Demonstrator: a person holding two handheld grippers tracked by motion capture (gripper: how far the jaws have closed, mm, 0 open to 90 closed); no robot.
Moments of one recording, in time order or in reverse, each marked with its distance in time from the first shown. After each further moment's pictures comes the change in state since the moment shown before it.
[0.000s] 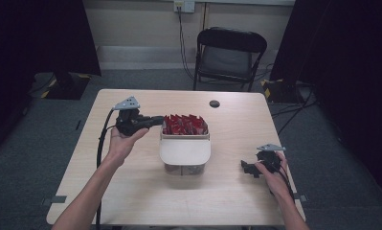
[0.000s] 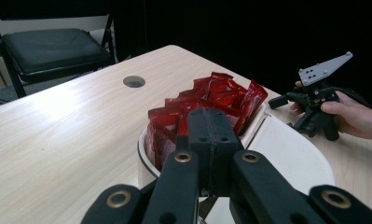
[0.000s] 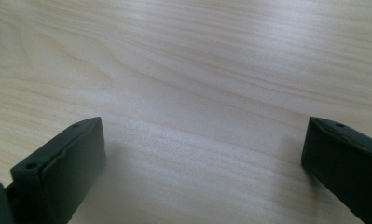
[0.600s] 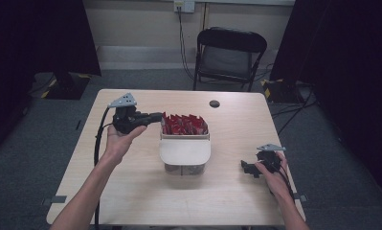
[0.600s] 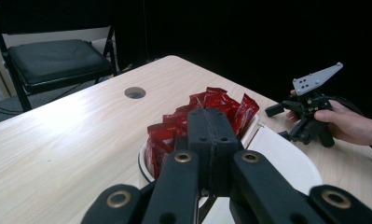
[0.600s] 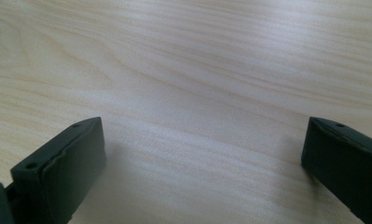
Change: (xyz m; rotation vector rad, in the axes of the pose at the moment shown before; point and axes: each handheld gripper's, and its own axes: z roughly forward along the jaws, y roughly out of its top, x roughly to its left) left arm -0.004 0.010 -0.009 -0.027 0.001 0.012; right arm 0.000 0.000 0.000 0.000 -0.001 0.000
